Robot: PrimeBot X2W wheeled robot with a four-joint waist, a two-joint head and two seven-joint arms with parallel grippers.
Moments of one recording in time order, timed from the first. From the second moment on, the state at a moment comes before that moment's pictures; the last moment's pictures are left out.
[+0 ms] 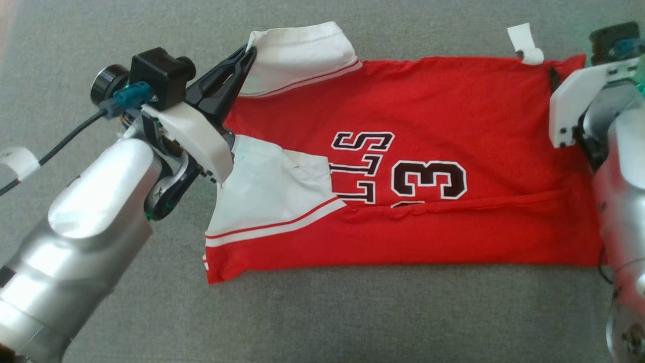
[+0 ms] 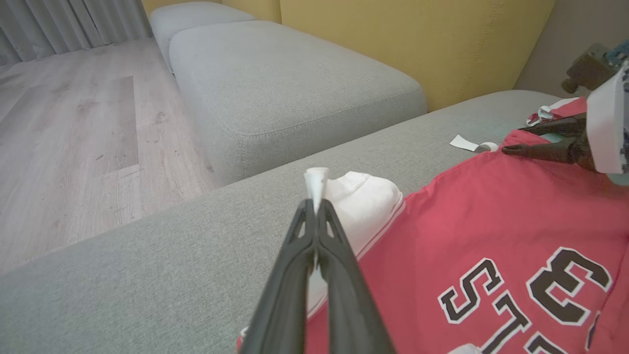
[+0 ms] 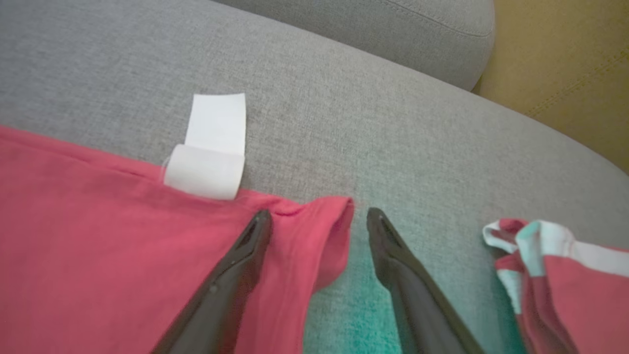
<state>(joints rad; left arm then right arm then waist) -0.89 0.44 -0.87 0.37 -0.72 -0.09 0.04 -0.87 -0.21 -0.09 0.93 -0.26 0.13 0.27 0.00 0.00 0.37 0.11</state>
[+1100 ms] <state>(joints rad) -1.21 0.48 -0.81 0.71 -0.63 -0.03 -0.05 -1.26 -0.16 -0.01 1.15 -0.05 0.13 -0.07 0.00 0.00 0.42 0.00</state>
